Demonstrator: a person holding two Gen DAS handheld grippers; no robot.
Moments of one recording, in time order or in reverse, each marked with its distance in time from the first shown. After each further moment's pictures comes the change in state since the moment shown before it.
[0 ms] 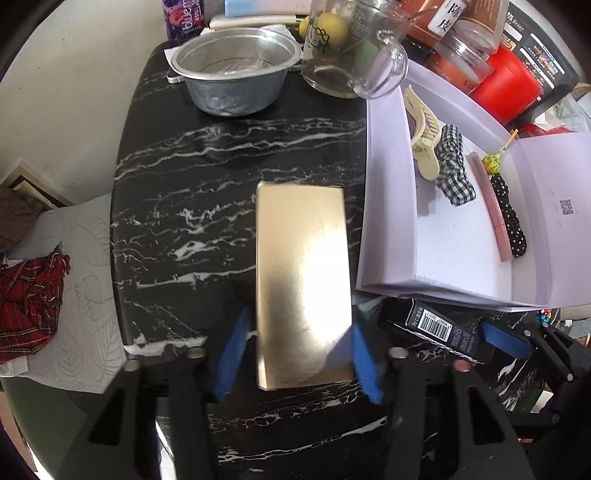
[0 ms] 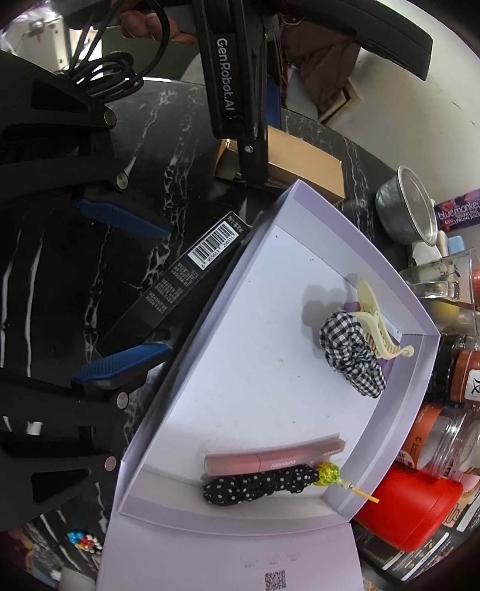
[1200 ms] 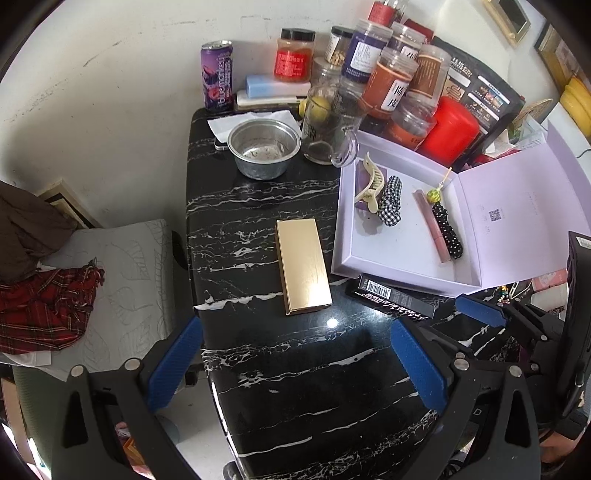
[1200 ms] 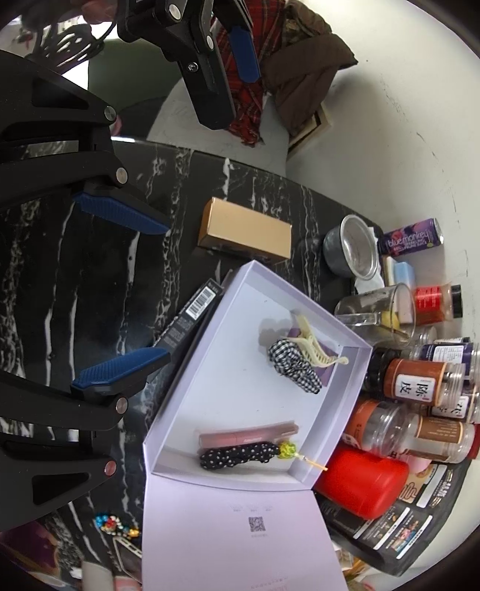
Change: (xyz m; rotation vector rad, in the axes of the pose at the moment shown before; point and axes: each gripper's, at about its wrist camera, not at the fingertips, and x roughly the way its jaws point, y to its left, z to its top) left arm -0.128 0.005 -0.047 0.000 -0.187 0.001; right arm -0.083 0.027 -0.006 0.021 -0.112 0.032
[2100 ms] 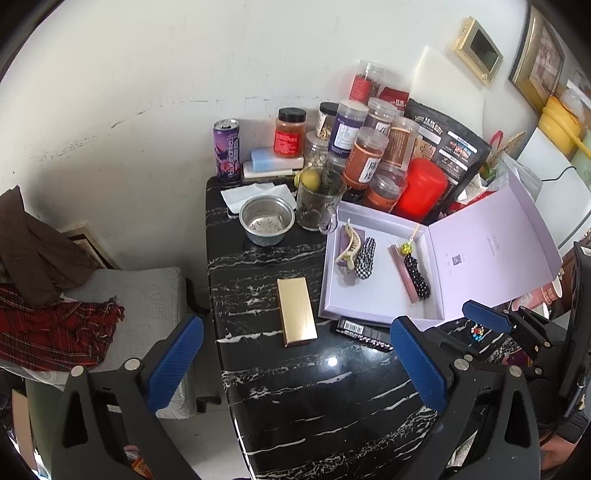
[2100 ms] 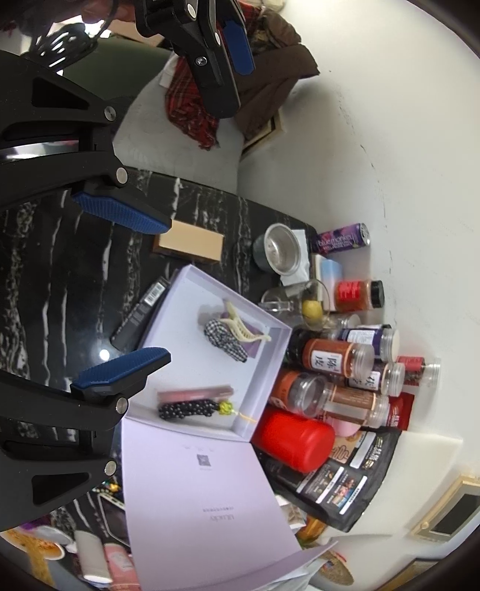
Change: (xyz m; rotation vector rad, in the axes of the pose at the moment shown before) left arm -0.102 -0.010 0.004 0.016 -0.194 0.011; right arm -0.097 0.014 0.015 -0.003 -0.184 -0.053
